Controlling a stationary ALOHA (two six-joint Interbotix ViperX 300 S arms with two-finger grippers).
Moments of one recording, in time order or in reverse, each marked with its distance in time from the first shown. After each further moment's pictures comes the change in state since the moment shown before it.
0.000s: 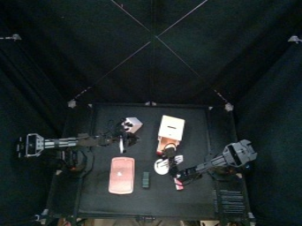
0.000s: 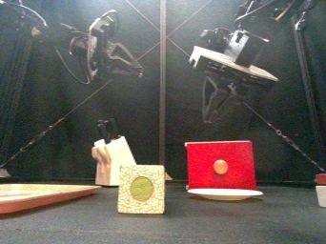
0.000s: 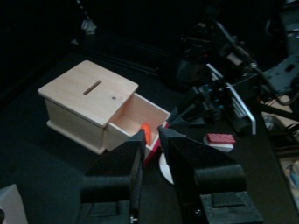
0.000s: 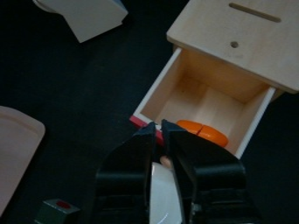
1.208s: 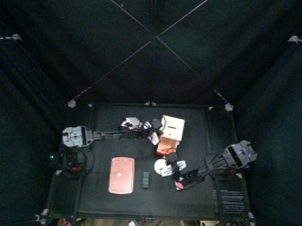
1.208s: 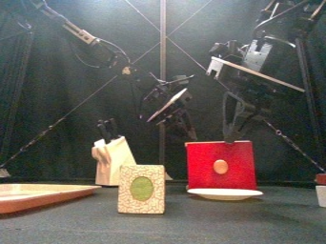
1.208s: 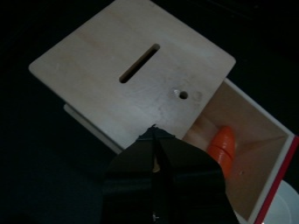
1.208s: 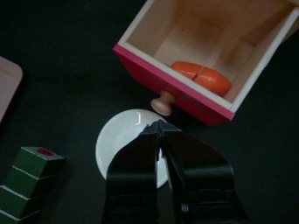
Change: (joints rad) left arm 0.041 0.600 -0.502 -0.006 0.334 -0.002; right arm -0.014 0.020 0.052 0.114 -0.155 0.011
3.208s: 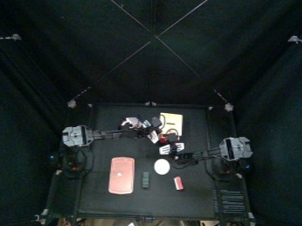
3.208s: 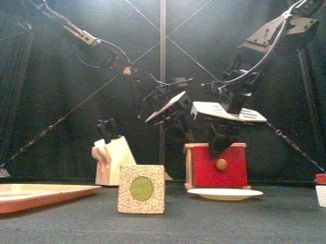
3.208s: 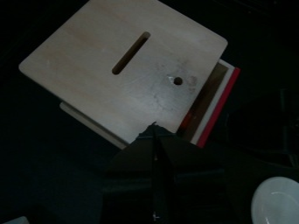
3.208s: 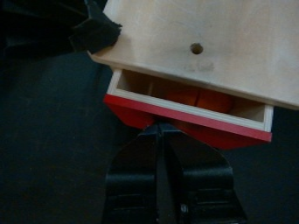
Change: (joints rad) left arm -0.002 0.002 -0.002 -0.008 0.029 -0.005; right arm -0.367 0.009 0.061 -0.181 -0.084 -0.002
